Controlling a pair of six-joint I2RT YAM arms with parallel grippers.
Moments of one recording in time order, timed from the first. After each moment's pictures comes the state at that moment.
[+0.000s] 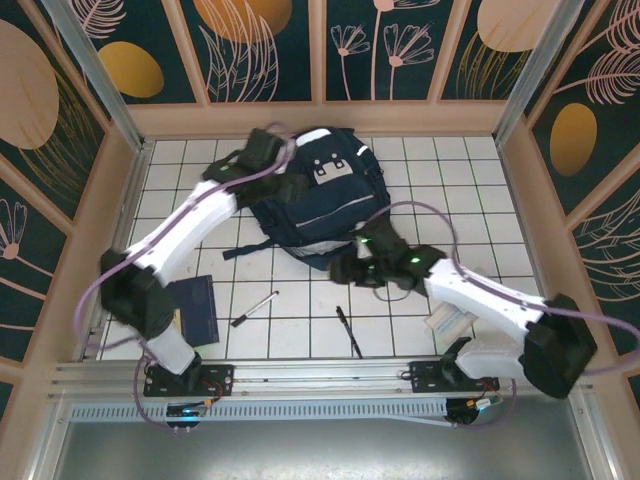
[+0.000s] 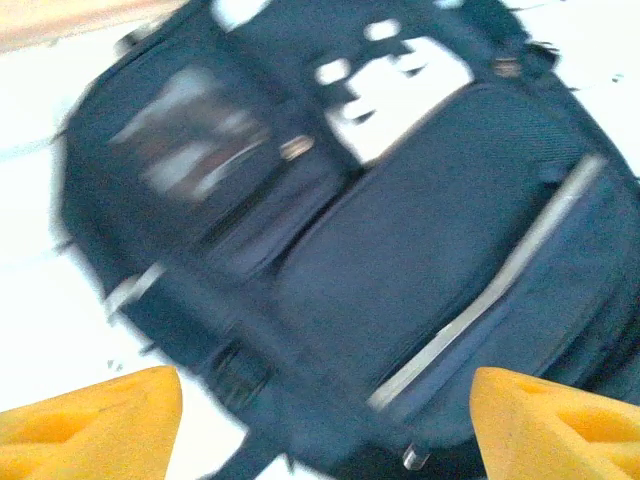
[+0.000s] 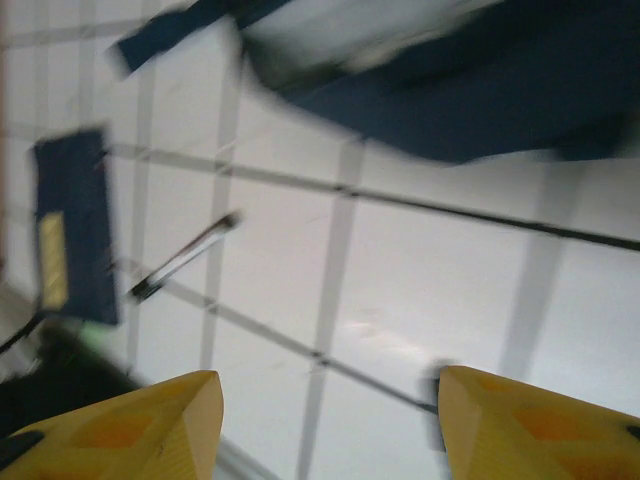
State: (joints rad) left arm -0.48 1.58 1.47 -0.72 -0.08 -0.27; right arm 0.85 1.30 0.83 -0.40 -0.29 0.77
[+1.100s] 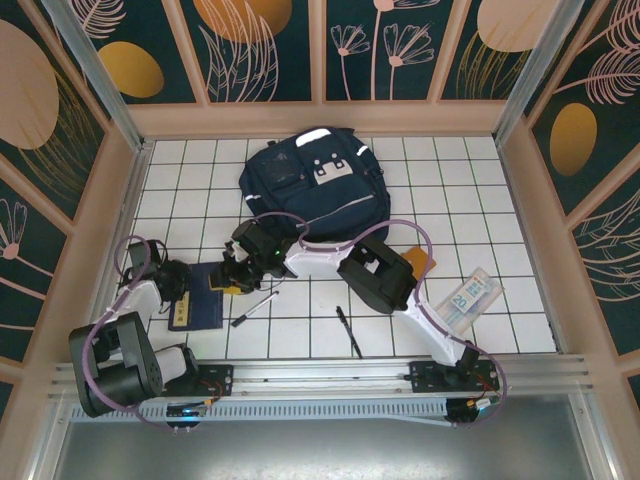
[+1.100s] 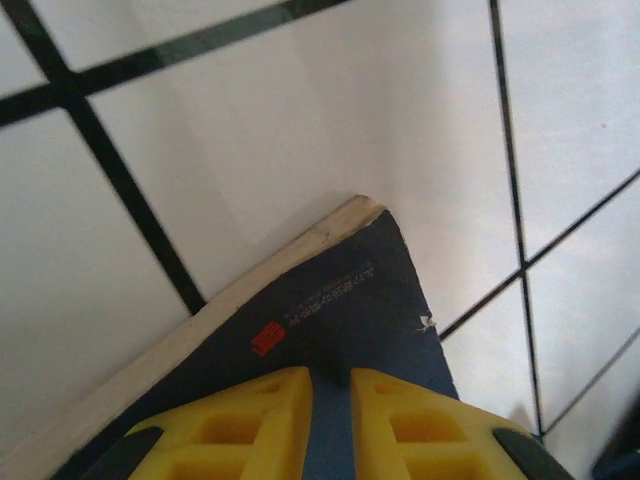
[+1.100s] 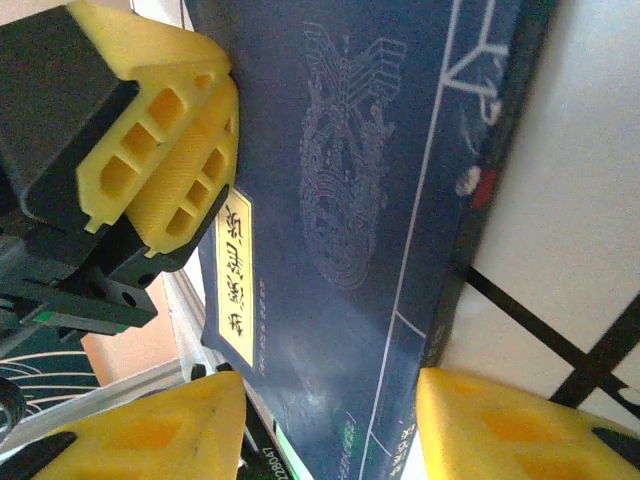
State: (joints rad) left arm 0.30 1.22 0.40 -0.21 0.23 -1.02; right arm 1.07 2.38 1.69 -0.03 -0.65 1.08
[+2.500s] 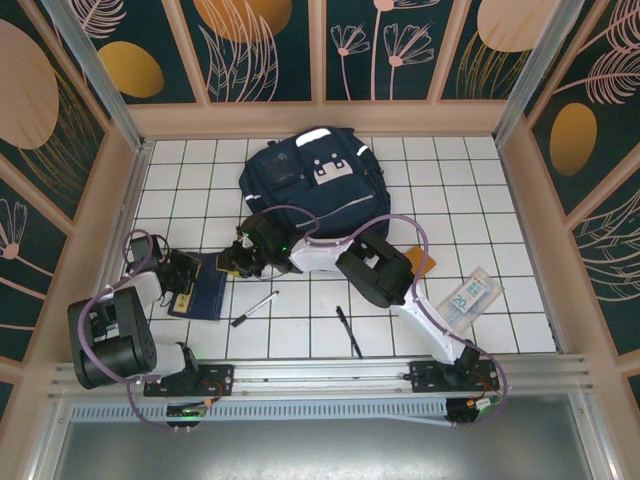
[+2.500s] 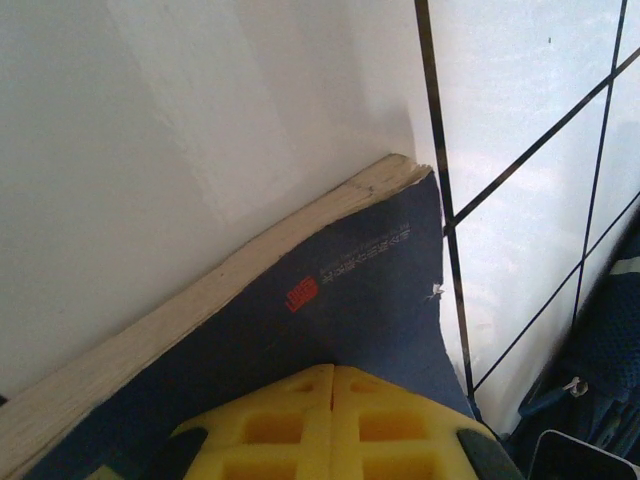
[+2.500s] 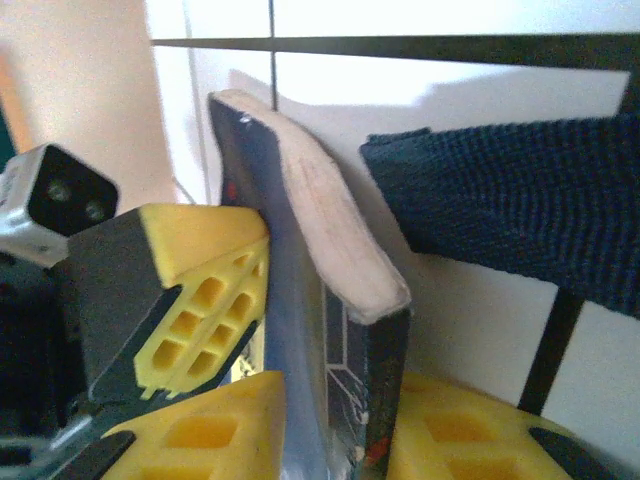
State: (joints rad) left arm 0.30 1.37 0.44 -0.10 0.42 -1.03; right arm 1.02 2.42 1.65 0.21 -0.53 1.20
